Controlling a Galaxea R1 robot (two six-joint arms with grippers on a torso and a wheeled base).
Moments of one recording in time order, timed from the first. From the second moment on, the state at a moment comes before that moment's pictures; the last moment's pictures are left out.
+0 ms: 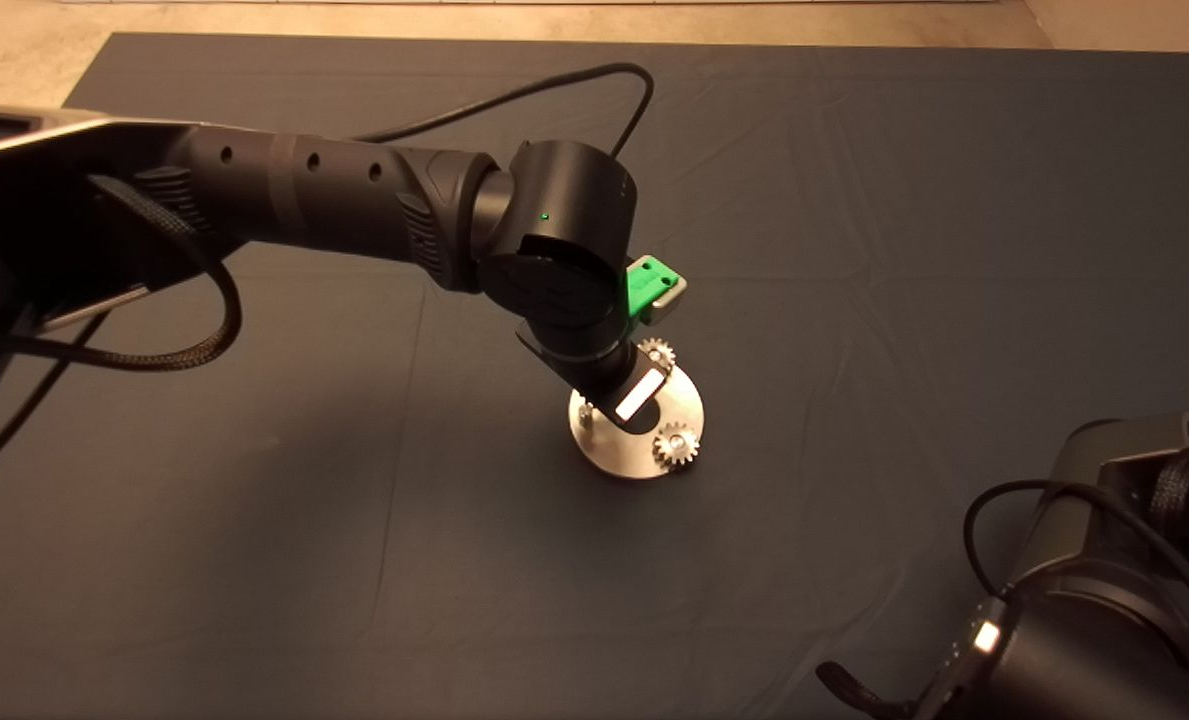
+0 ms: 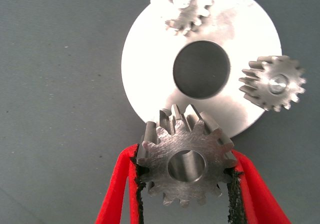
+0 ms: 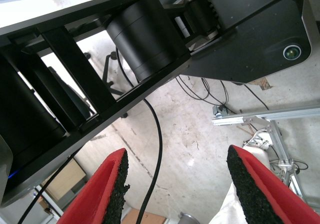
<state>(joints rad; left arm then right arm) -0.45 2.82 -0.99 0.46 1.53 -1.07 -0.09 2.68 -0.39 -0.18 -1.53 1.31</state>
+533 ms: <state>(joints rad) -0.44 2.82 -0.92 0.51 1.53 -1.15 -0.09 2.68 -0.39 -0.18 -1.53 1.30</state>
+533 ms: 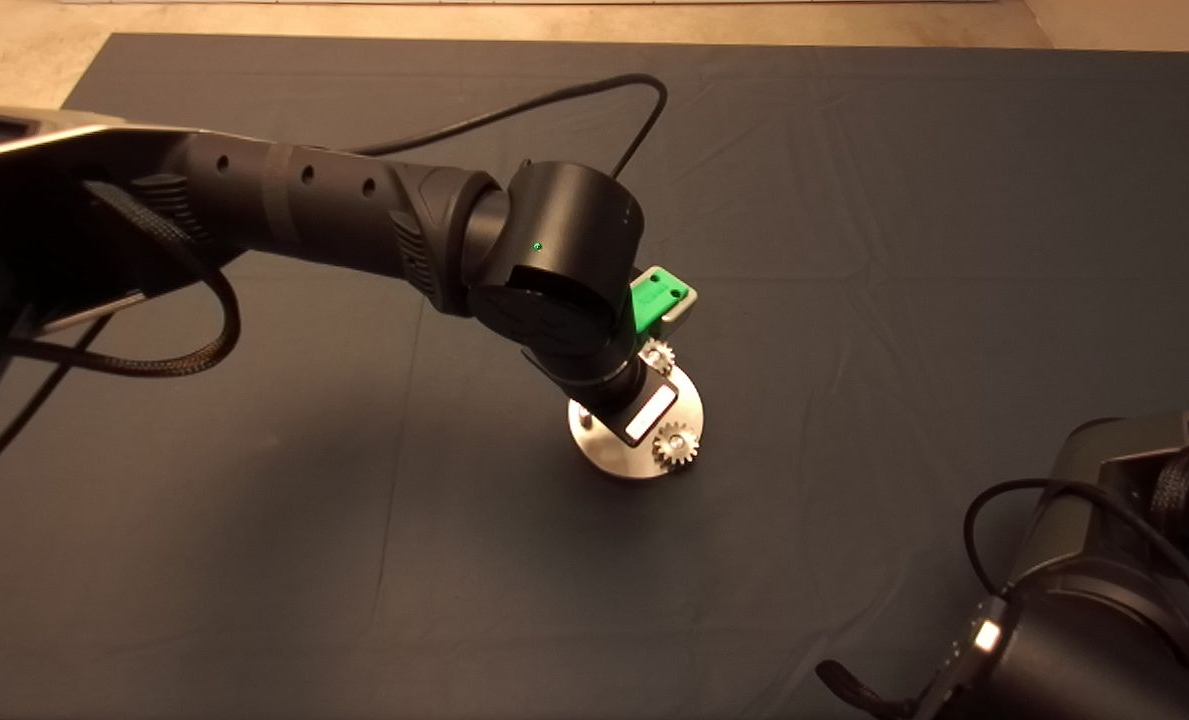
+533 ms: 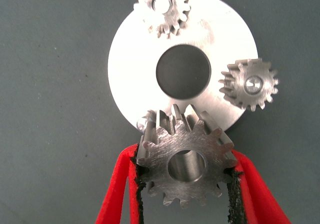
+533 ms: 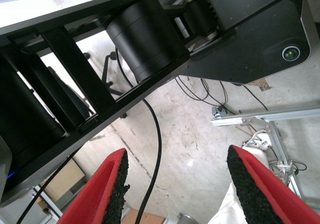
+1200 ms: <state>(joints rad) -0.40 2.81 -0.92 0.56 1.53 -1.16 -0.09 2.68 -0.39 -0.18 -1.53 1.30</state>
